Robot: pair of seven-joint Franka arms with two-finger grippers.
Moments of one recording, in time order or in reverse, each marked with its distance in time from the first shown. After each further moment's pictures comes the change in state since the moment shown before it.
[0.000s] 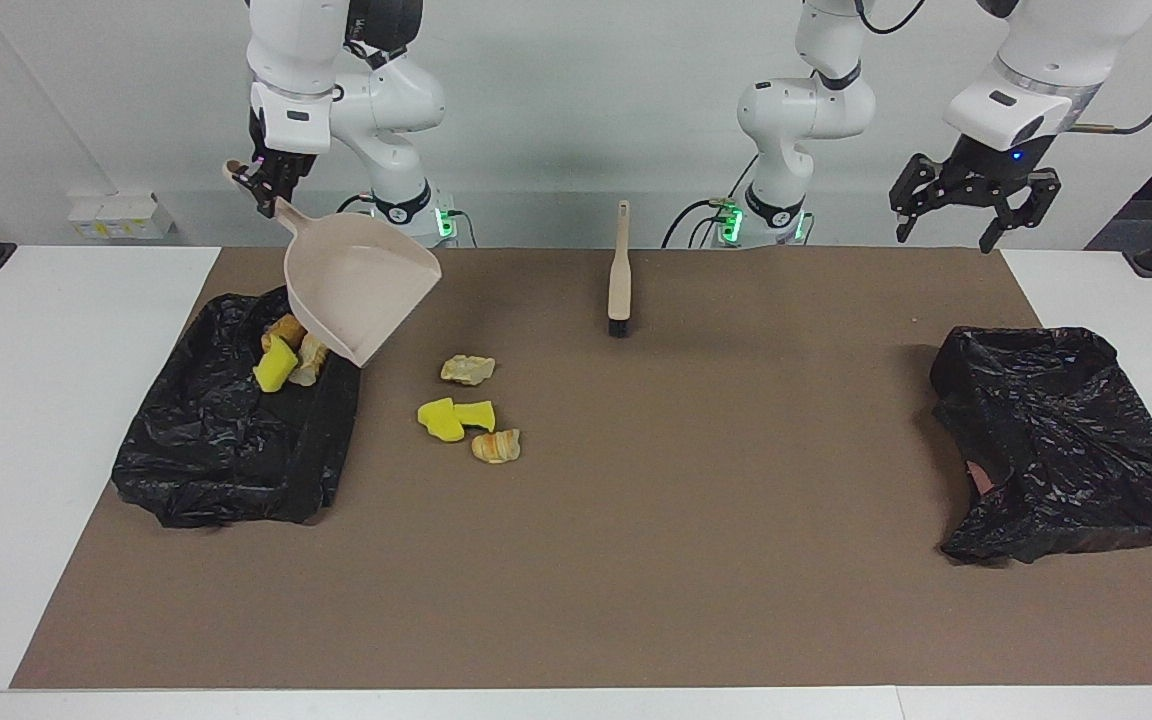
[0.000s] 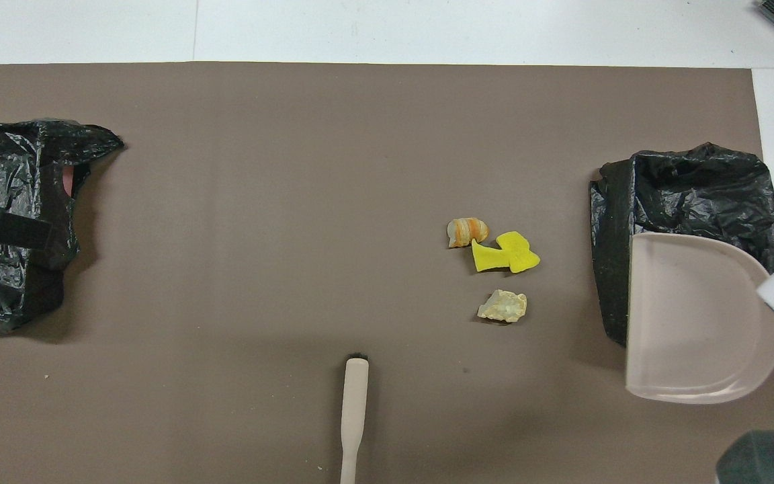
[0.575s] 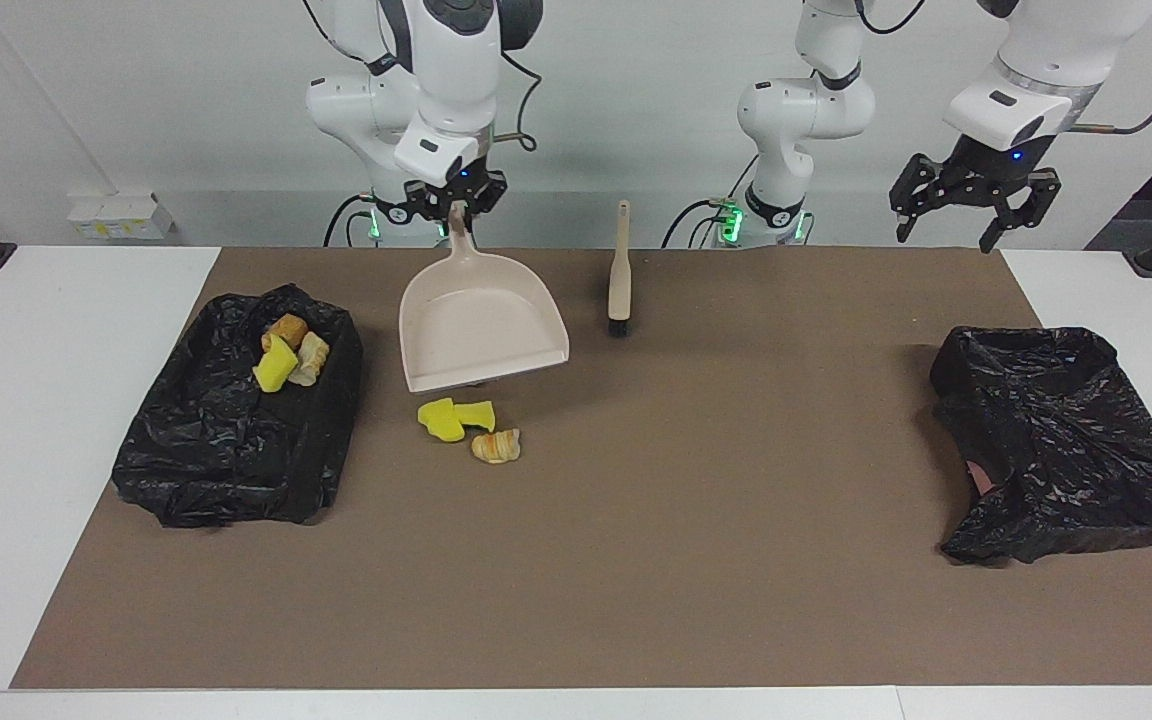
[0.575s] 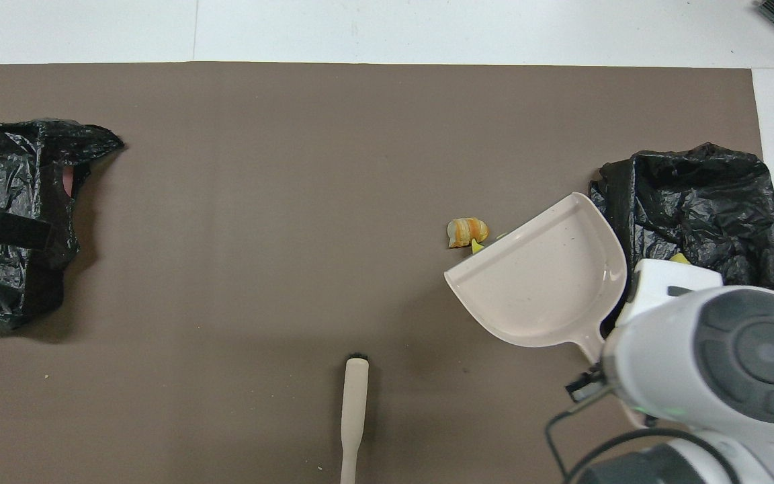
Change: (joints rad) left arm 0.000 0.000 0.000 0.000 0.000 0.000 0.000; right arm 0.008 0.258 0.319 0.145 0.358 0.079 1.116
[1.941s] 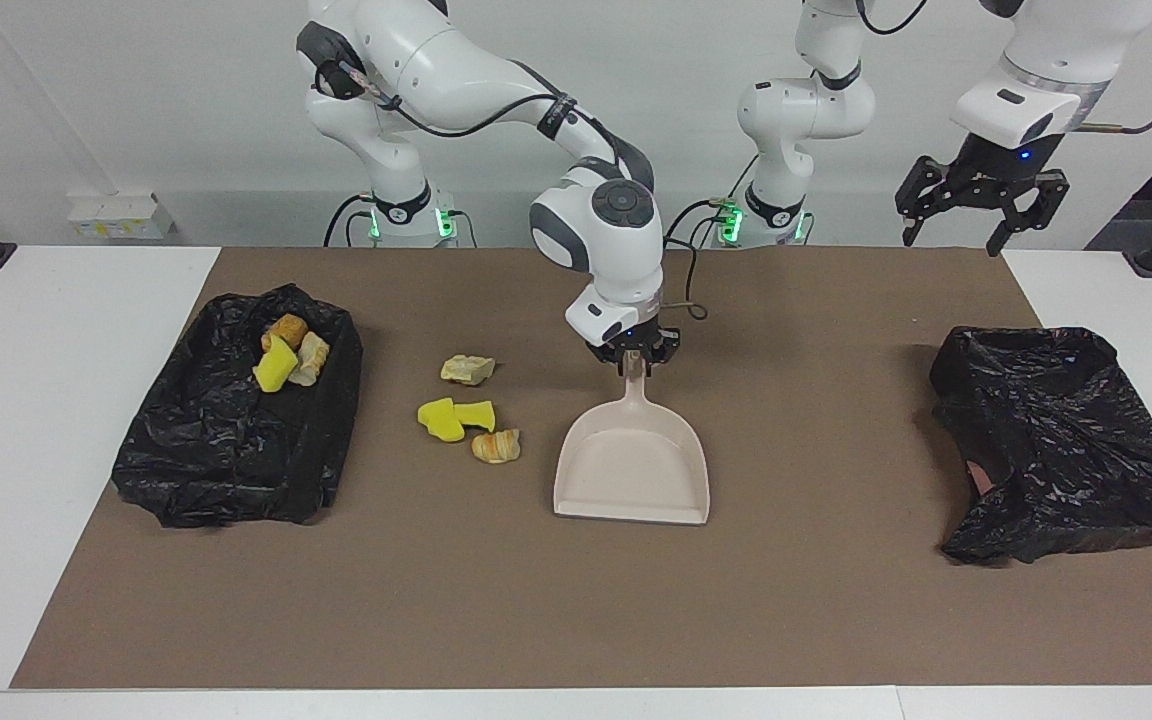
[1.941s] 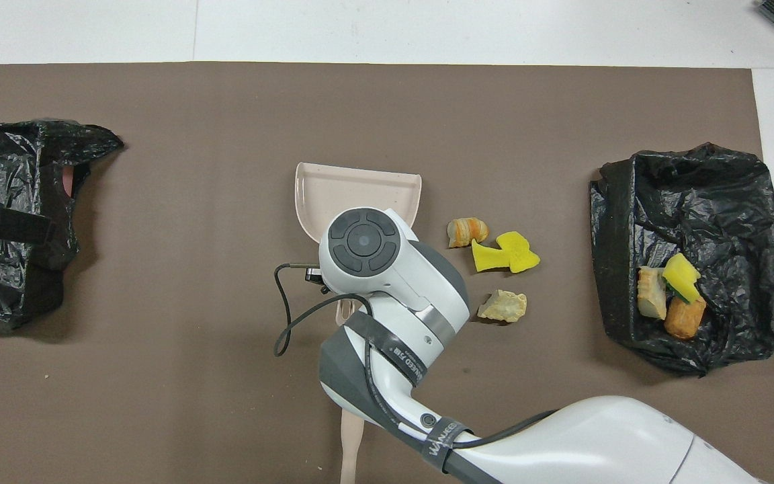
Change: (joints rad) left arm 0.009 0.004 0.000 0.000 0.000 0.034 0.001; right arm 0.103 0.663 0.157 0.302 -0.225 0.523 0.586
